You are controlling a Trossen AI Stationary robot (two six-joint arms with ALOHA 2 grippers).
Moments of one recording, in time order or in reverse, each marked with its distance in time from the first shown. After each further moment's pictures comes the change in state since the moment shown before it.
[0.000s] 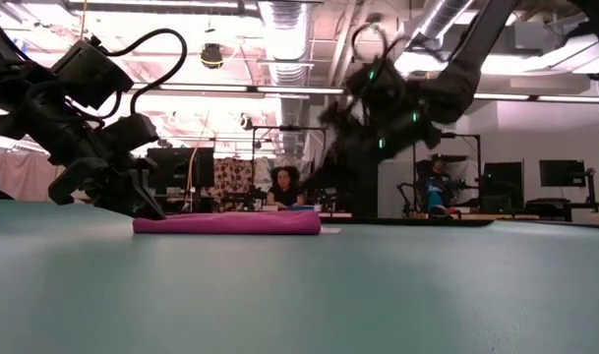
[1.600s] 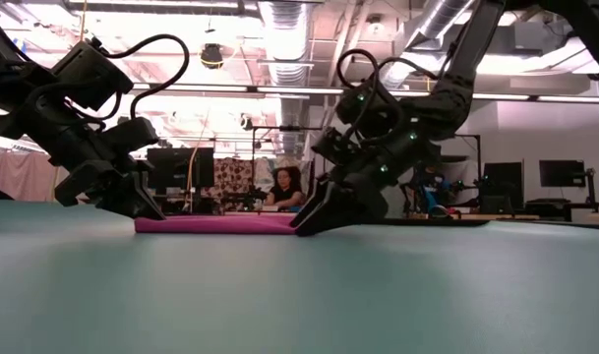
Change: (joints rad) left arm 0.000 0.000 0.000 -0.020 -0.053 -0.040; right arm 0.003 0.120 0.016 -0.092 0.014 -0.094
